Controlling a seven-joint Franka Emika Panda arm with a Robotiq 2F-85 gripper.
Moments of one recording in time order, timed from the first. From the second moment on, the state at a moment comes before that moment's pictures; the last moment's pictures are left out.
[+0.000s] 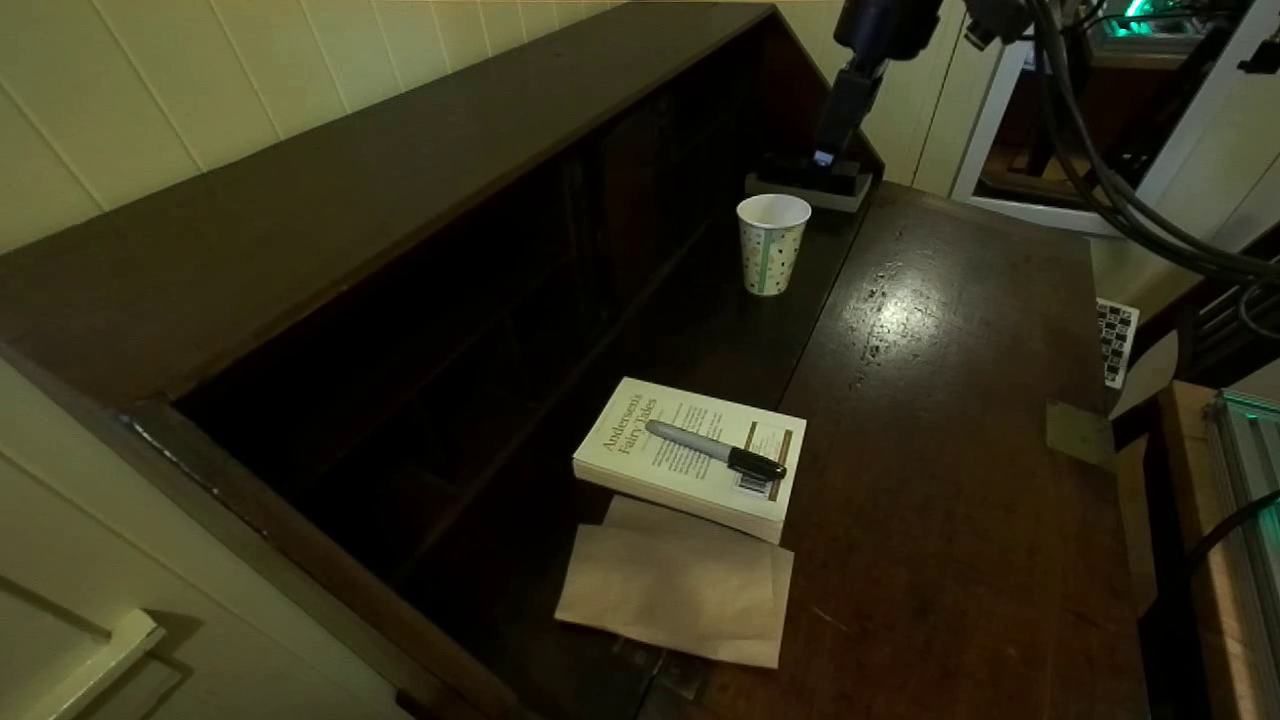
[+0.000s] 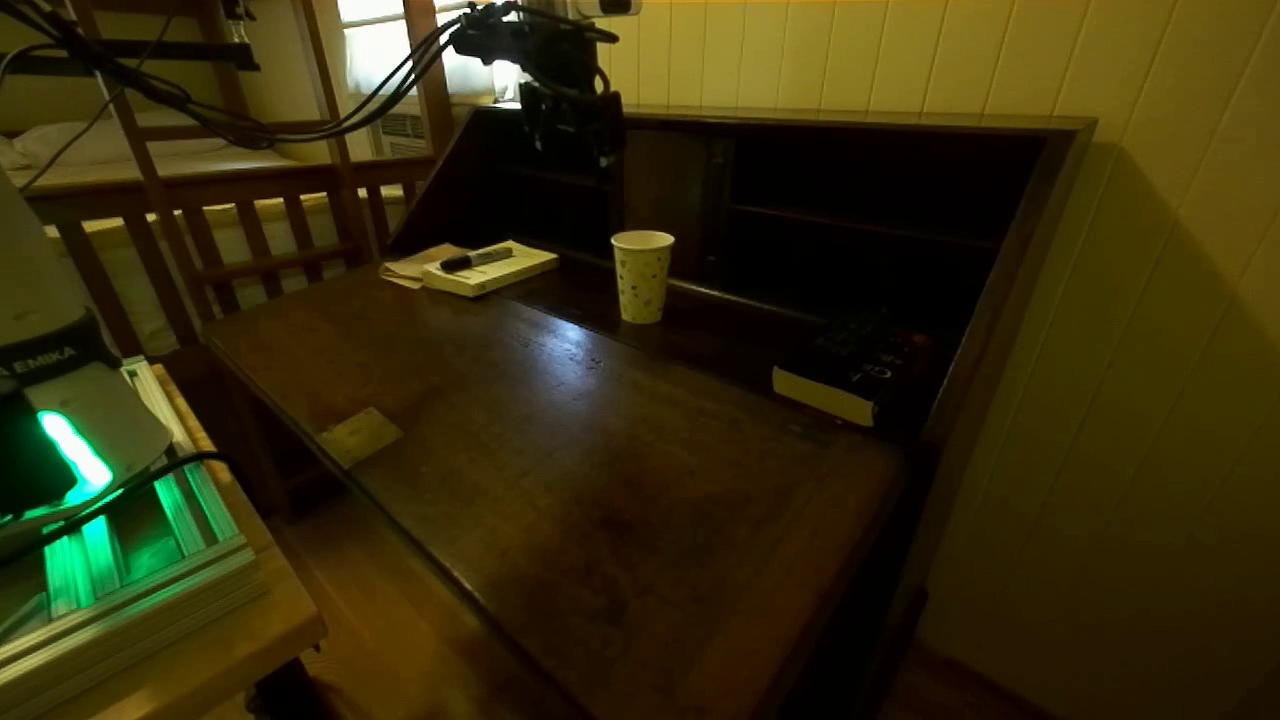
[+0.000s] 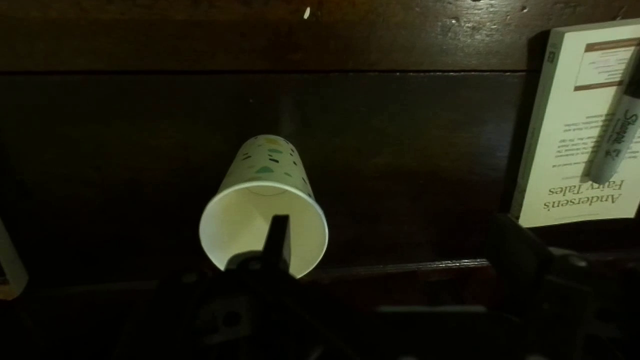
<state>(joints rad) -0.11 -0.04 -0.20 -2.29 0.20 2.40 -0.48</state>
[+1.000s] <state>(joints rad) -0.12 0.11 -0.17 -2.22 0.21 2.44 -0.56</state>
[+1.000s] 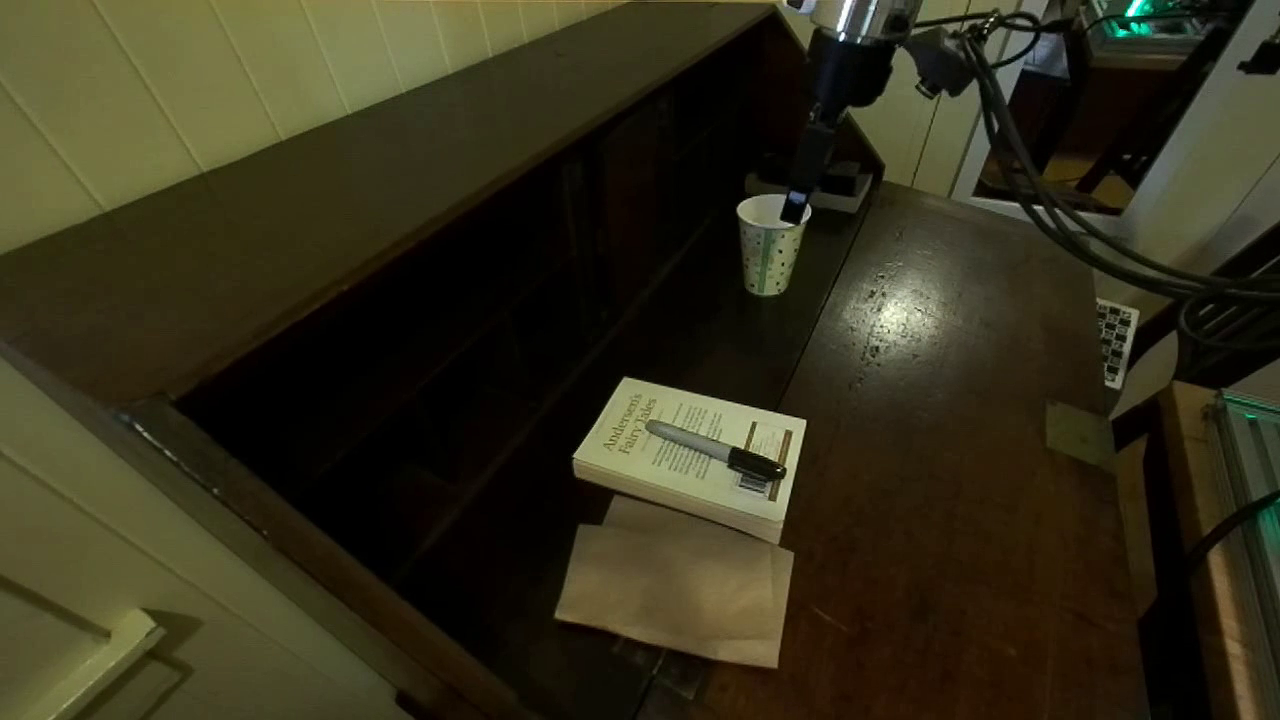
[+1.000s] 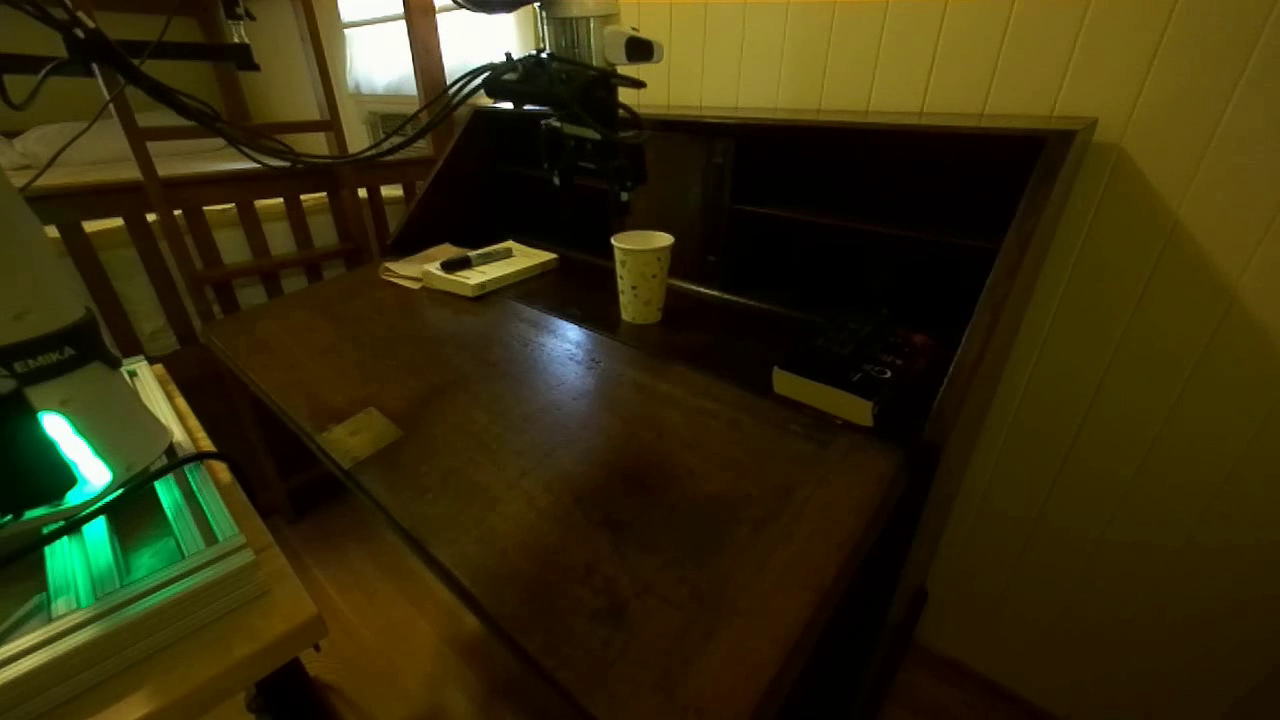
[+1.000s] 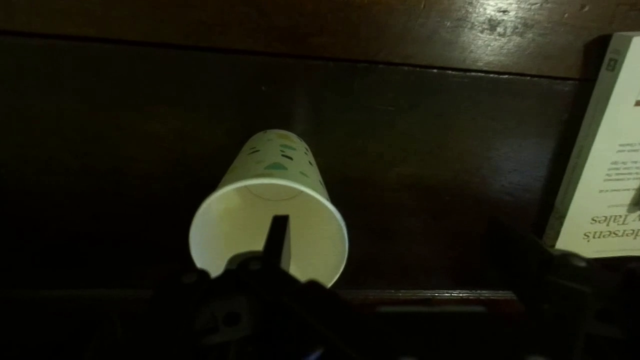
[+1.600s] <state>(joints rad) -0.16 0.22 -0.08 -2.17 0.27 2.43 -0.62</state>
